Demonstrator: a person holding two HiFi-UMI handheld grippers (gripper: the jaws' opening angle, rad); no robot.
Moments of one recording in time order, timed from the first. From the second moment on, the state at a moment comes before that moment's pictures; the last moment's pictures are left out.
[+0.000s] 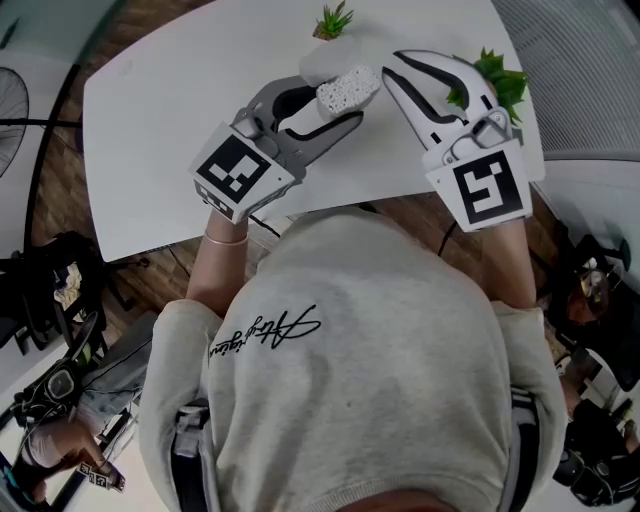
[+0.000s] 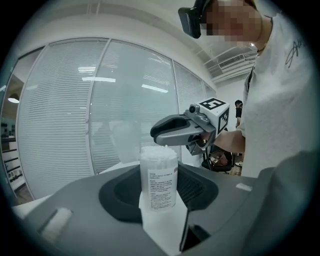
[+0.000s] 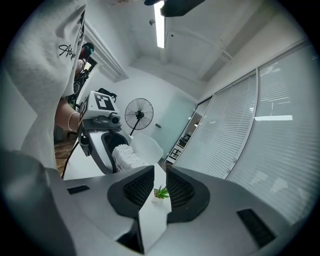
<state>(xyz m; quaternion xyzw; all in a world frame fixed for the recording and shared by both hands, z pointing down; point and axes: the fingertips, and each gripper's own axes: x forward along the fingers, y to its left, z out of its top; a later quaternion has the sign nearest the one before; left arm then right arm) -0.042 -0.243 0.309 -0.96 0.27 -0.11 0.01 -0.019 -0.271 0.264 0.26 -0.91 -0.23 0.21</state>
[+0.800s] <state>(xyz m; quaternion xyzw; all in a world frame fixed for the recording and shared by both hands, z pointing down) -0.069 -0.249 0.298 -0.93 0.36 -0.06 0.00 0.003 -0.270 0.295 0.34 -0.93 -0.11 0.13</state>
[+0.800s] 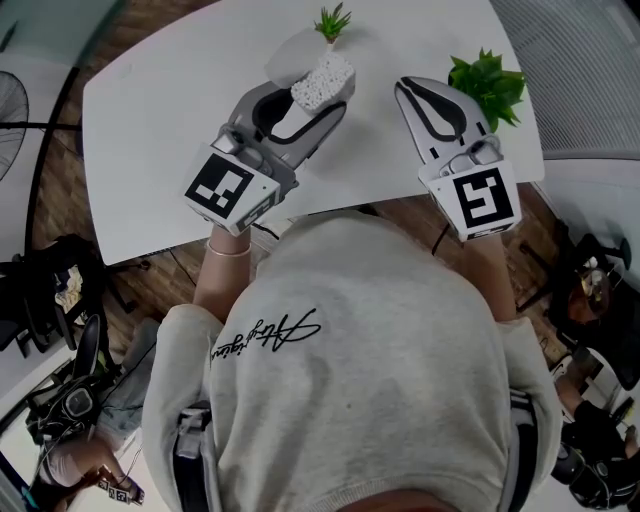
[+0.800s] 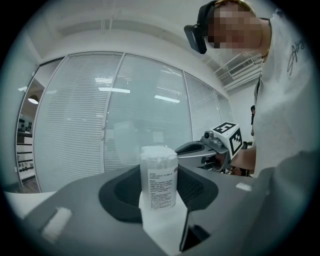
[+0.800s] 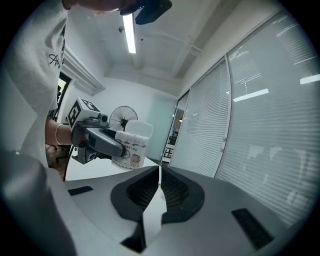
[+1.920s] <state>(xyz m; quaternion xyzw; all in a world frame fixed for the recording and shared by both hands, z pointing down) -0.057 -0.241 0.301 -0.94 0.34 -0.05 0.01 0.014 -0.260 0.305 0.36 -0.92 -0.06 0.10</state>
